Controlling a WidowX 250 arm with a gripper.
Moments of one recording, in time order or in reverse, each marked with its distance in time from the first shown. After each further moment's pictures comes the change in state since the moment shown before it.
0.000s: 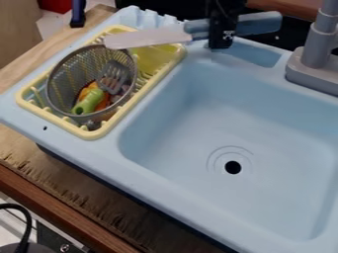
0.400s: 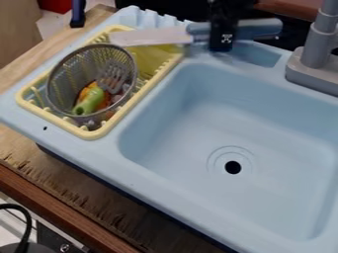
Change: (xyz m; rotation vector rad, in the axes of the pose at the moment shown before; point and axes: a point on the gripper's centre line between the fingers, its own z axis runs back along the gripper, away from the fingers) arm 0.003 0.007 -0.012 0.002 0.013 -0.084
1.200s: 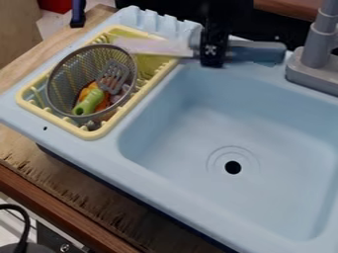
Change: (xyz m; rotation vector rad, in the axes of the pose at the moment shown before) arm -0.009 -0.023 -0.005 -0.089 -0.035 -0.157
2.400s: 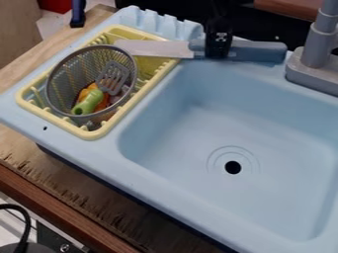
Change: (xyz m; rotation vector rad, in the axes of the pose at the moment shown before) arm 0.007 0.012 0.015 0.080 0.031 0.170
